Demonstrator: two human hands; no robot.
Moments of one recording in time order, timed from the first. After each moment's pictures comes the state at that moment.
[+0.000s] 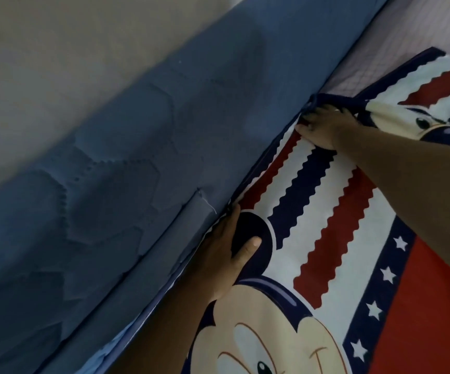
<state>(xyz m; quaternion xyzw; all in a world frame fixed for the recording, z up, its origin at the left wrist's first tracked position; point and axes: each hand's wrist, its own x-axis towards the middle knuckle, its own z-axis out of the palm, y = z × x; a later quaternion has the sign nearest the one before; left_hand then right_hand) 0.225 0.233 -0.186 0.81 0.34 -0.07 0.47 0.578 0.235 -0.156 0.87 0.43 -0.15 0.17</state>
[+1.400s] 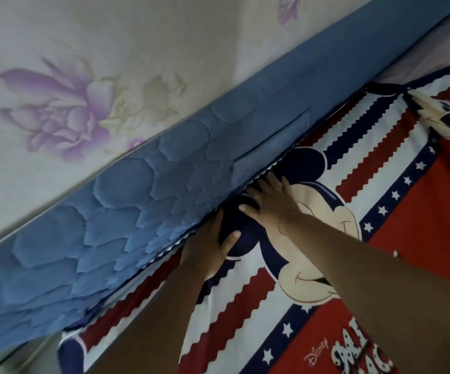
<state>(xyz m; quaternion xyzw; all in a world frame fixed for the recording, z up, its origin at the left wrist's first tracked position) -0.018 0.165 -0.166 0.83 0.43 -0.08 0.34 0.180 0.141 -0.129 0.76 0.60 -0.21 0.12</state>
